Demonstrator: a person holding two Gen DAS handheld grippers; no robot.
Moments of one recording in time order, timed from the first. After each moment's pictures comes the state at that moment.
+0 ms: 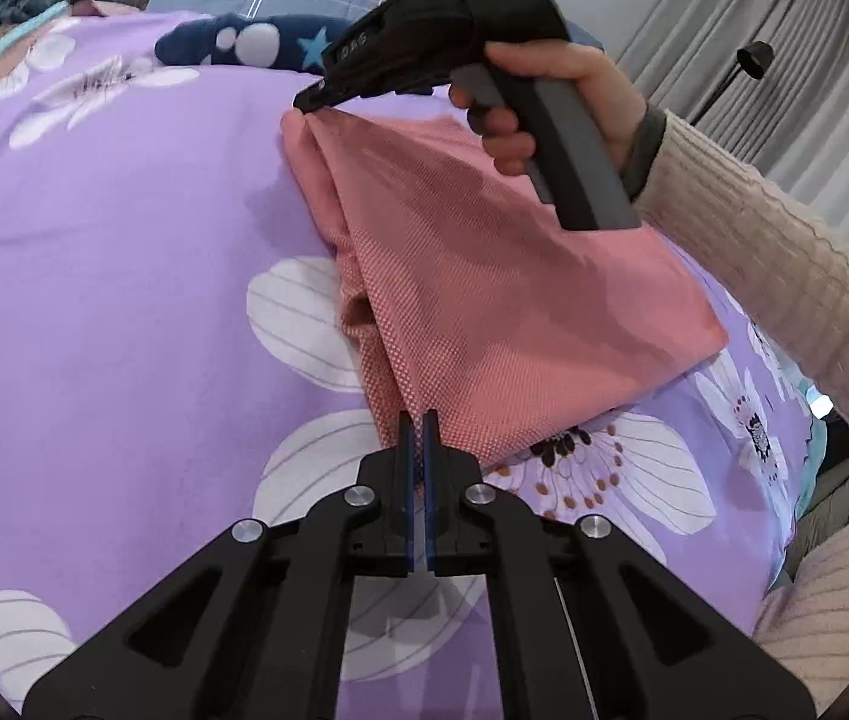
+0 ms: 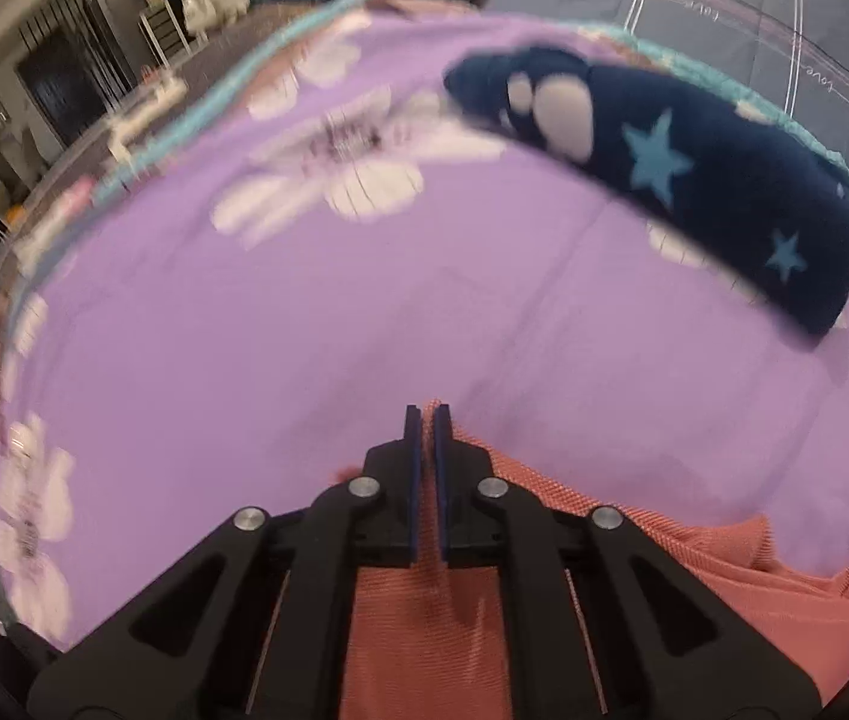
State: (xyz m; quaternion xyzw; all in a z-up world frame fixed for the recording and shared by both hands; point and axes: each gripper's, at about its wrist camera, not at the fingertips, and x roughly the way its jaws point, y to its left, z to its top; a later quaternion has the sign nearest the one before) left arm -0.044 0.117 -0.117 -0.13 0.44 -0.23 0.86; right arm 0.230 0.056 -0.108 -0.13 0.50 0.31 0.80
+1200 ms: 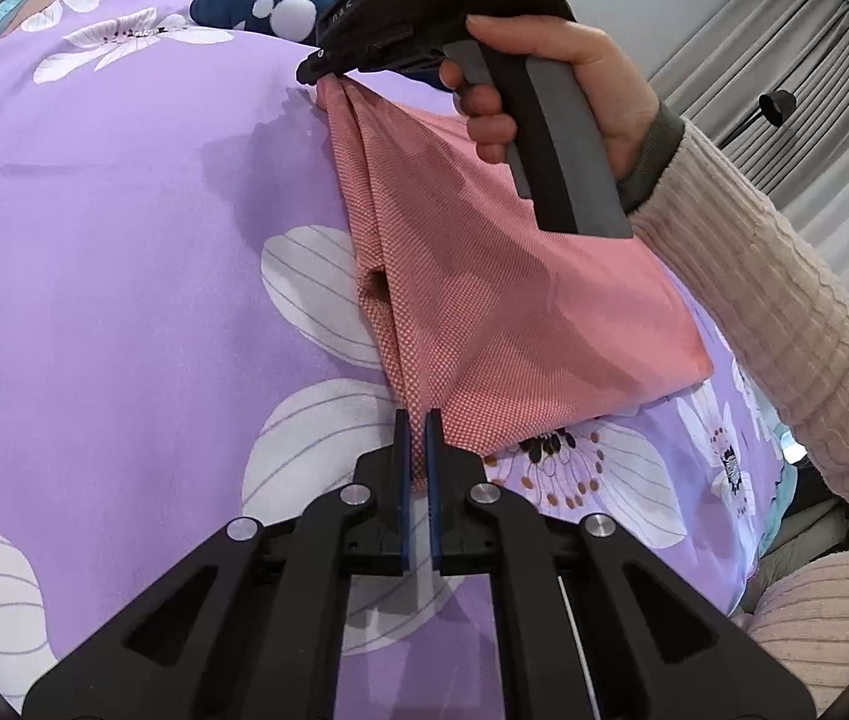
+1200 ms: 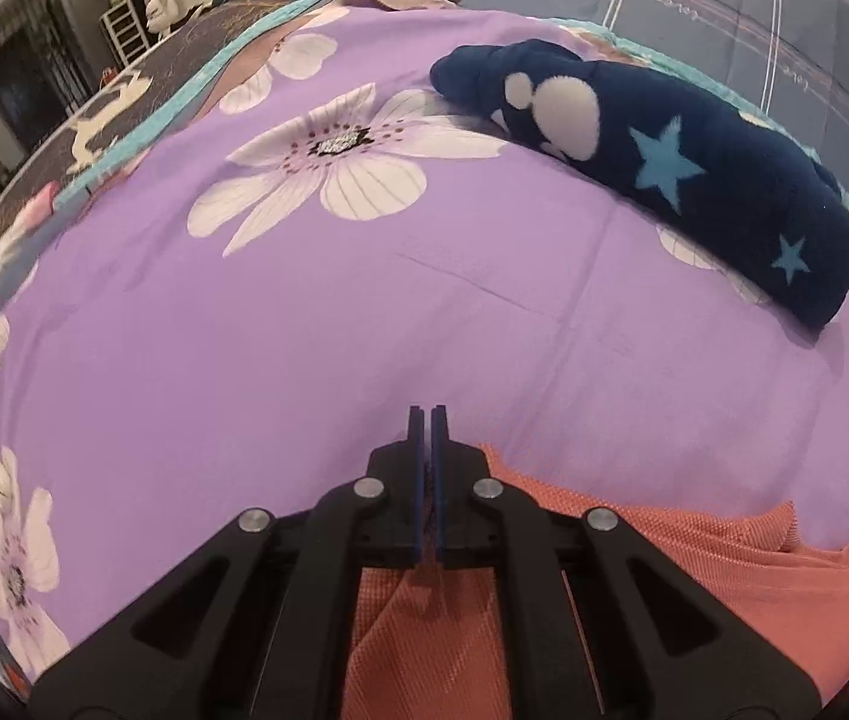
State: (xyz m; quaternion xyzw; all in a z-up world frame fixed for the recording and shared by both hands) left arm -0.049 0.121 -0.126 -0.19 0.46 -0.22 0.84; right arm 0.228 0.089 -0.104 -0.12 0.50 0.26 0.81
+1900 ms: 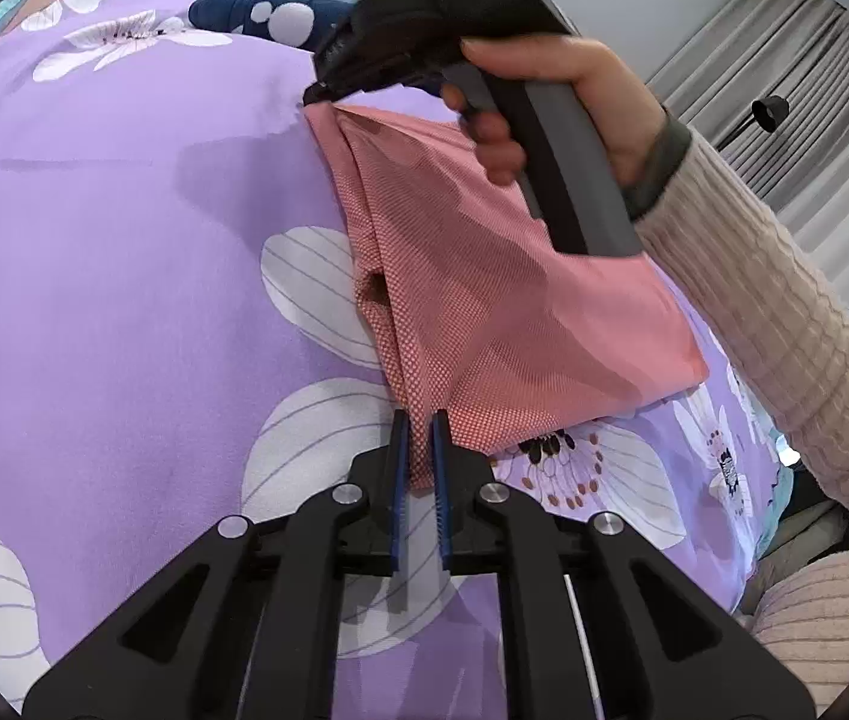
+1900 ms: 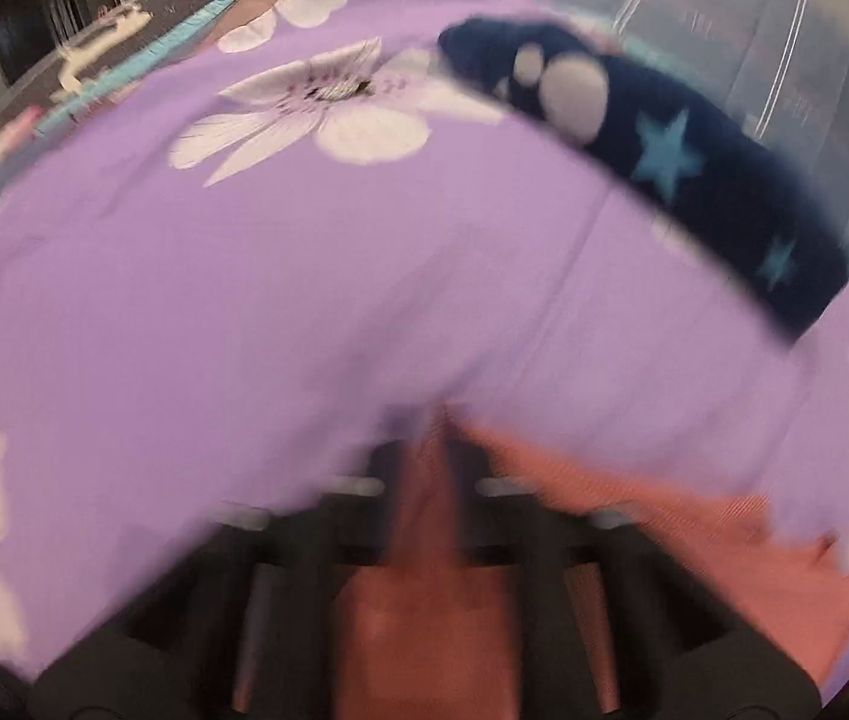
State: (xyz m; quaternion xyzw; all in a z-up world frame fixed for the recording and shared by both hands) left arm -0.052 0.128 -0.129 -0.19 0.44 -0.23 0.84; right arm 0.211 0.101 -0.114 -0.22 0.49 0.23 0.81
